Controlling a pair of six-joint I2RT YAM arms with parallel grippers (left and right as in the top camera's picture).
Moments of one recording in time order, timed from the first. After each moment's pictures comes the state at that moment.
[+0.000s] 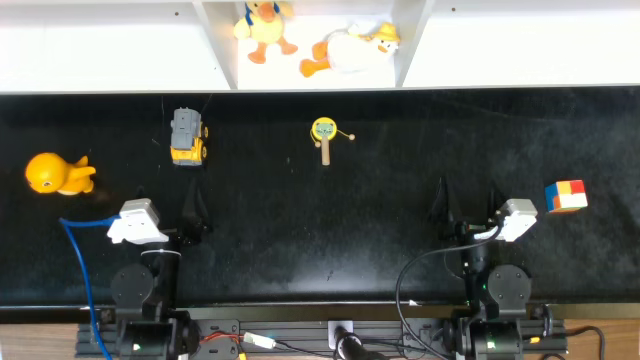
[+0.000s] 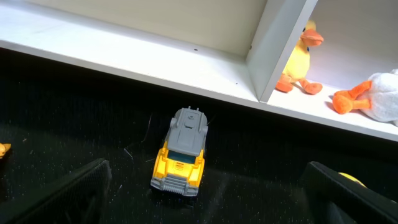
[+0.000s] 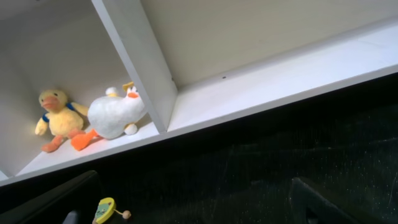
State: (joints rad) left arm 0.00 0.01 0.01 -0.08 -0.04 -0.26; right arm 0.03 0.01 0.02 -0.02 -0.02 0.36
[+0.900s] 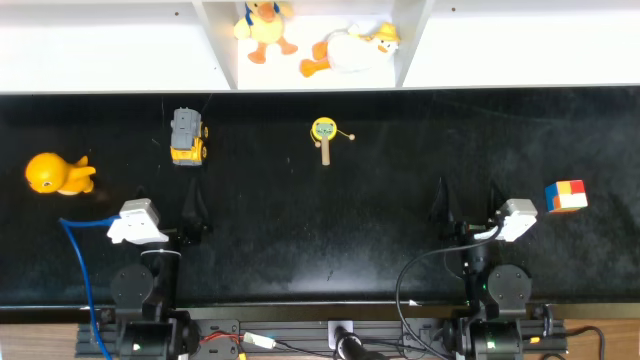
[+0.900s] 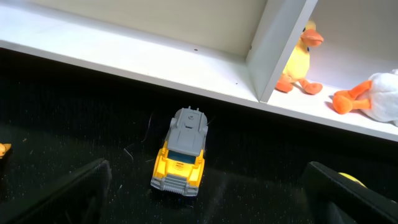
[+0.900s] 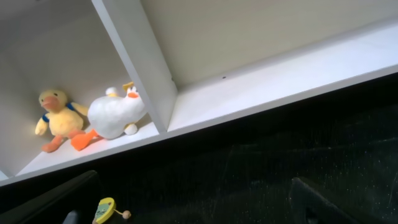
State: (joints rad) left arm 0.00 0.01 0.01 -0.08 -0.04 -0.26; right arm 0.03 0.01 0.02 -0.02 -0.02 0.36
